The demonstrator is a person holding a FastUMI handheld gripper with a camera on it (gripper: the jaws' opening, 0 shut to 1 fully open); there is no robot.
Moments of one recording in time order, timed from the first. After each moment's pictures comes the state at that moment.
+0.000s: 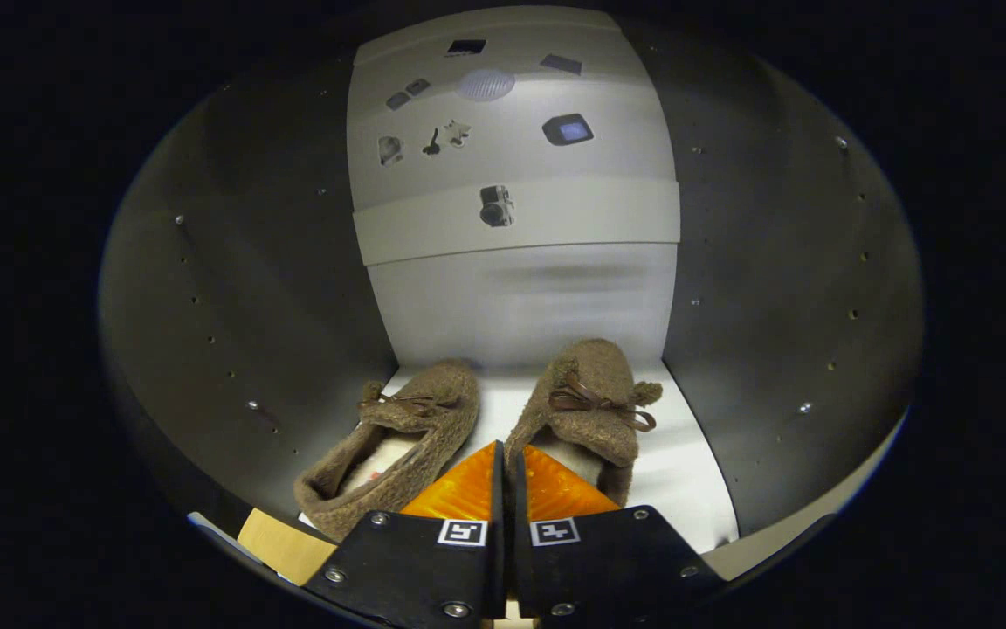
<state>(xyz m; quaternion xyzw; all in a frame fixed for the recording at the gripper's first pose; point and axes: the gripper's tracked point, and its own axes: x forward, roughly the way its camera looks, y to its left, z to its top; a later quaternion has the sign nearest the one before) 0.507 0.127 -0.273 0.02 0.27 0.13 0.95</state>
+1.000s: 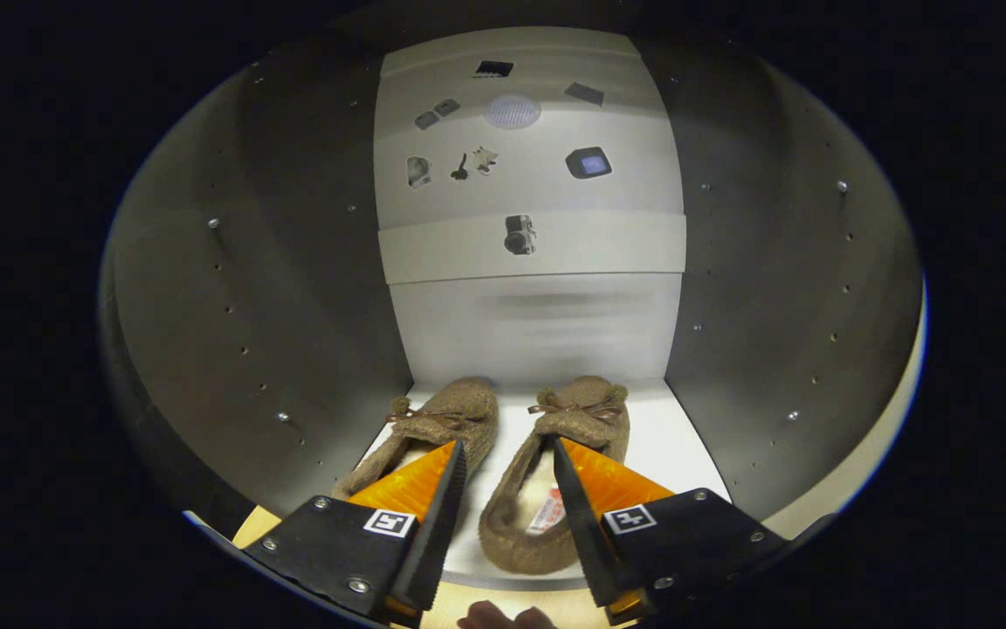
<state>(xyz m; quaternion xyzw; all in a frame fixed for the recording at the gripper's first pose) 0.479 0.143 -0.238 0.00 0.22 0.12 0.97</state>
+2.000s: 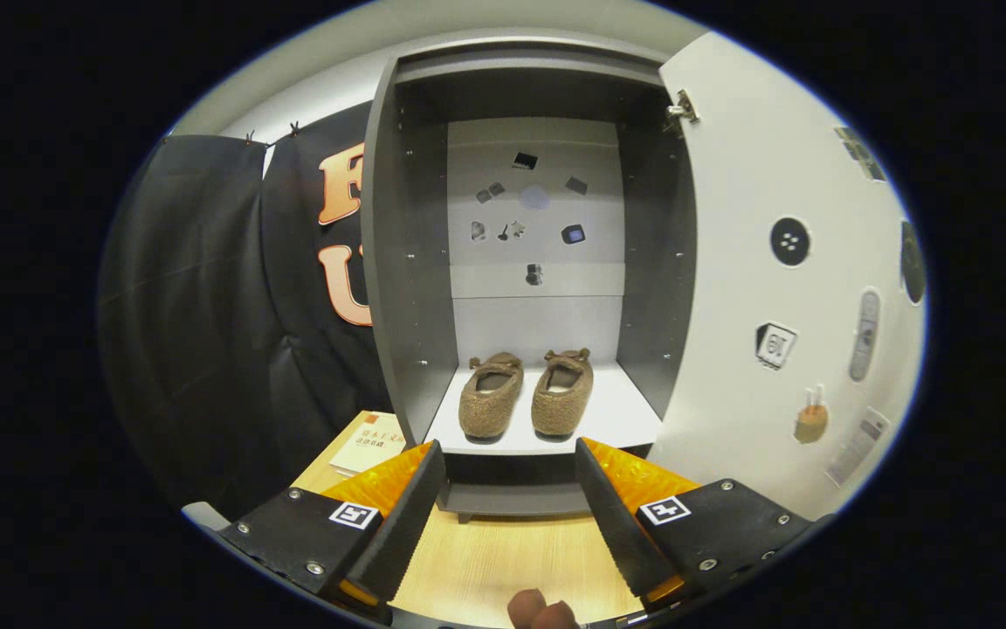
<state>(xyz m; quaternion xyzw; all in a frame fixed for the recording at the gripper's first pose) 0.239 0.136 -0.157 -0.01 0.18 0.08 0.98</state>
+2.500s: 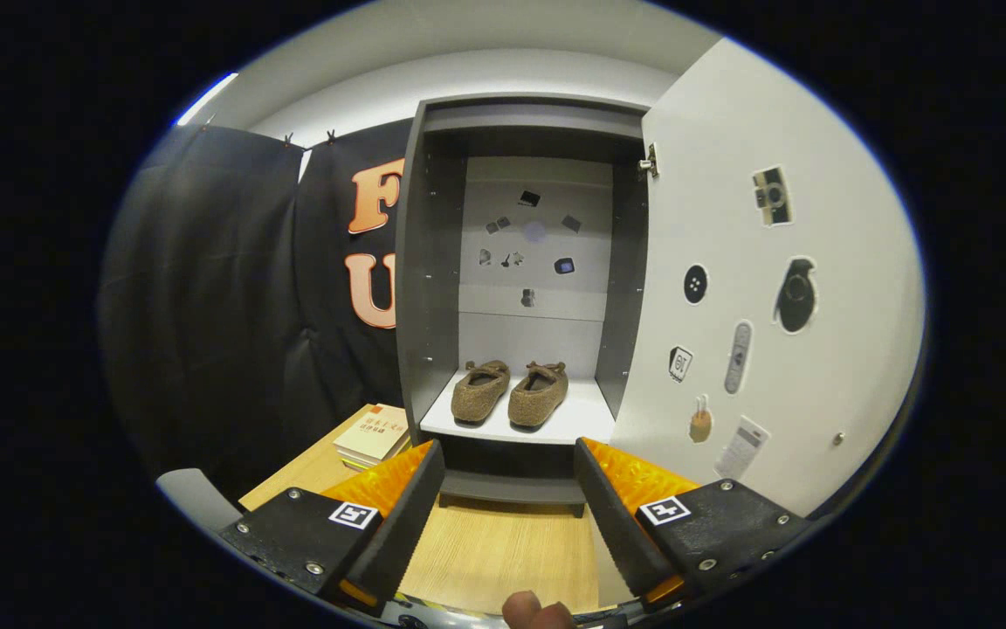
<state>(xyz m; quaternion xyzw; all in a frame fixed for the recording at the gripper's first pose) 0.152 0.082 -0.121 -0.04 0.15 0.12 0.98</state>
